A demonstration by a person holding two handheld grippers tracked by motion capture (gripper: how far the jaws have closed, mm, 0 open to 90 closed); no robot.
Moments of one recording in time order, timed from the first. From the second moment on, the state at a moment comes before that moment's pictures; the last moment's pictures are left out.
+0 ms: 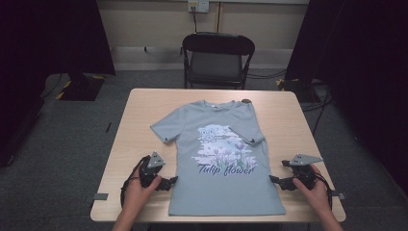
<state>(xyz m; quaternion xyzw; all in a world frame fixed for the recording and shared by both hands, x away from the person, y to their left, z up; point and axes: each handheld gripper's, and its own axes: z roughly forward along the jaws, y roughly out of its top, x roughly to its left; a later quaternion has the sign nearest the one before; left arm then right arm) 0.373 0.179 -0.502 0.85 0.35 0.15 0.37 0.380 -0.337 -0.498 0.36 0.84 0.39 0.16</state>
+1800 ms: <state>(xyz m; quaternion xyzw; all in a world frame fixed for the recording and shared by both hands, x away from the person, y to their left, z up) 0.442 0.218 -0.471 0.80 0.43 0.17 0.40 0.380 -0.334 -0.500 0.36 0.84 0.37 0.15</state>
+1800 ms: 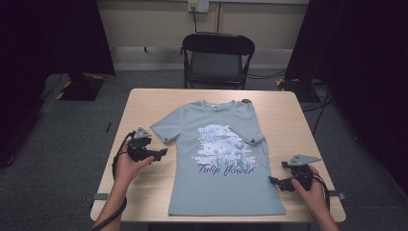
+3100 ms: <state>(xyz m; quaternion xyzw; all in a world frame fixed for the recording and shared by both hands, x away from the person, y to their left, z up) 0.510 0.224 -0.474 0.79 0.46 0.20 0.36 0.379 -0.334 -0.500 0.36 0.84 0.37 0.15</state>
